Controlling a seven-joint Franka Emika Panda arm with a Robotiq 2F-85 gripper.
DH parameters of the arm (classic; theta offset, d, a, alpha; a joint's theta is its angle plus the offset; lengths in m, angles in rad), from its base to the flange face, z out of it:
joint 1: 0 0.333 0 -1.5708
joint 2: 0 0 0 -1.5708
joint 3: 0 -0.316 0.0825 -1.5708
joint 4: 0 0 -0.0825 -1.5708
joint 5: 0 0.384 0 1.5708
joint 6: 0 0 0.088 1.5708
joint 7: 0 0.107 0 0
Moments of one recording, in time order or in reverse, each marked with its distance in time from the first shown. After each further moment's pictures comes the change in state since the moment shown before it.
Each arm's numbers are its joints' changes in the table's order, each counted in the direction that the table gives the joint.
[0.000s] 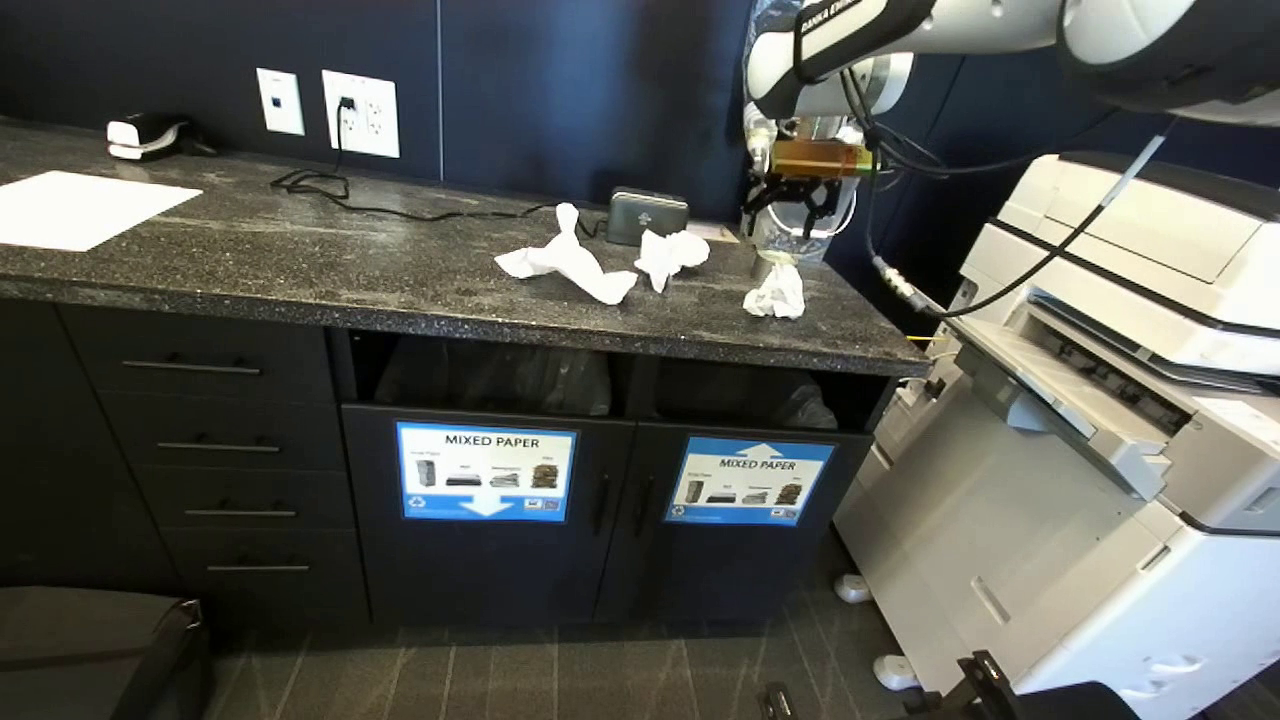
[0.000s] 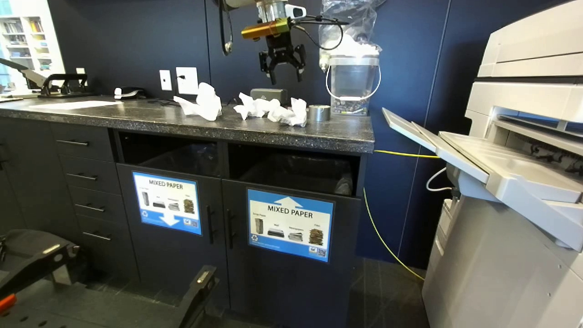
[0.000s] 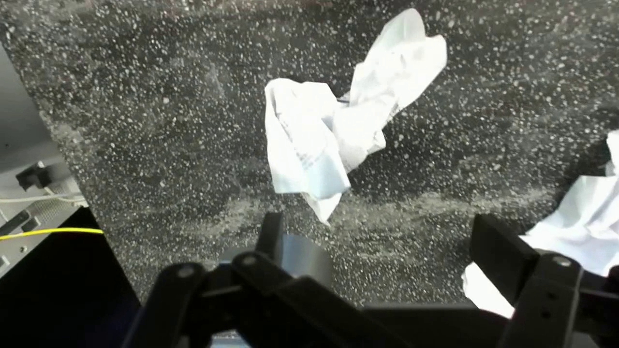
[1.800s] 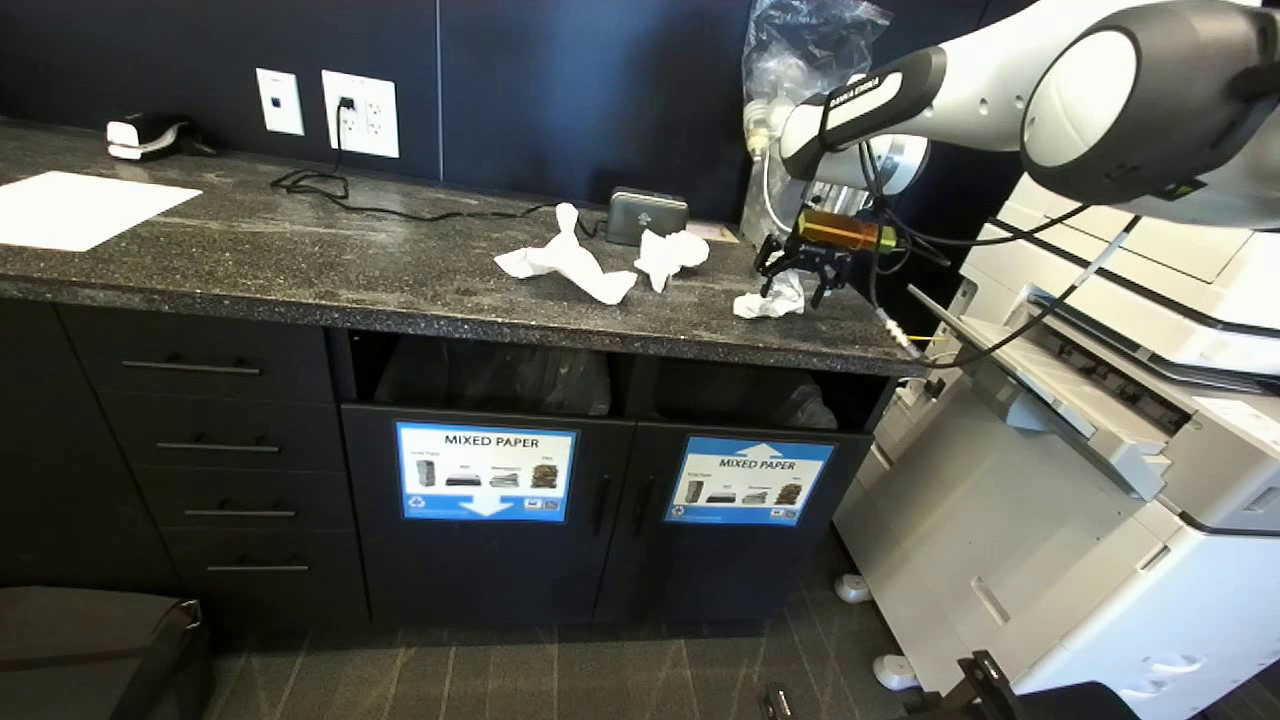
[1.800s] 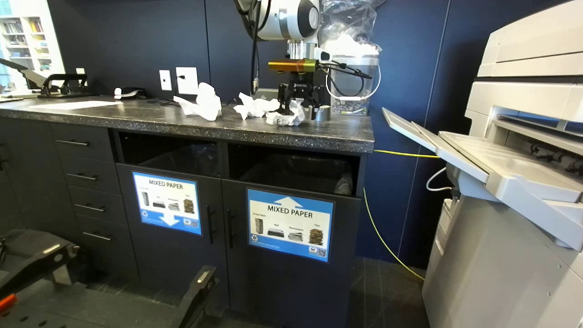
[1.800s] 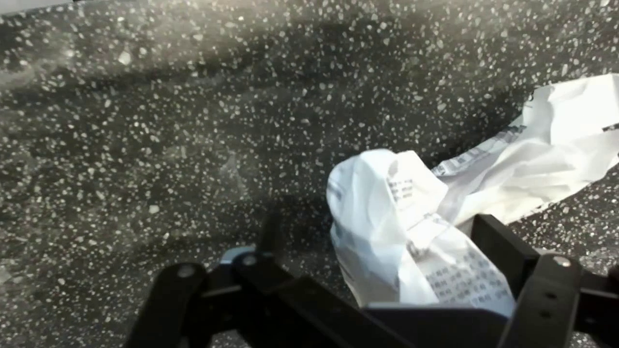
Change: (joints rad) arm -0.195 0.183 -0.121 0.119 0.125 -0.074 -0.131
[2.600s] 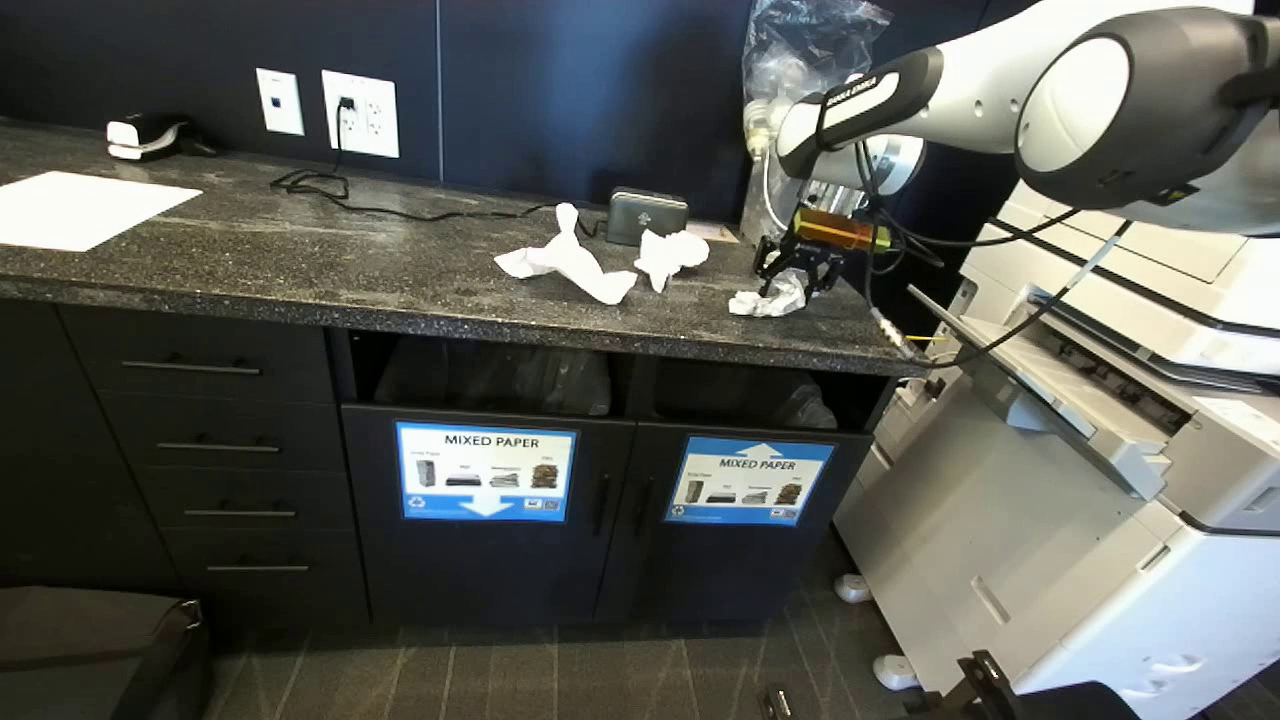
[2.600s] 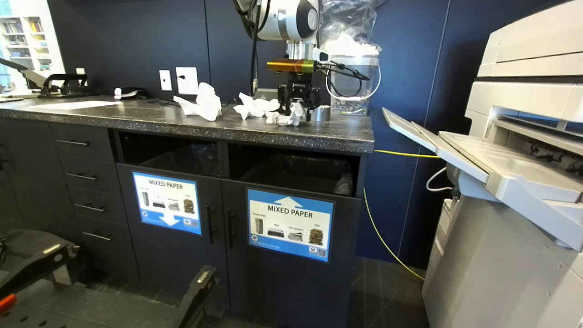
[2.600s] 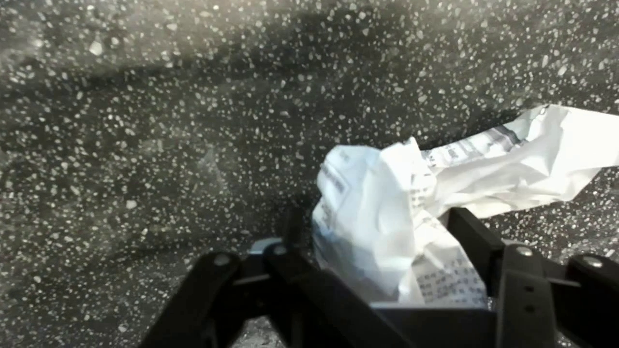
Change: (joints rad) arm 0.000 0.012 -0.009 0.020 0.013 0.000 -0.001
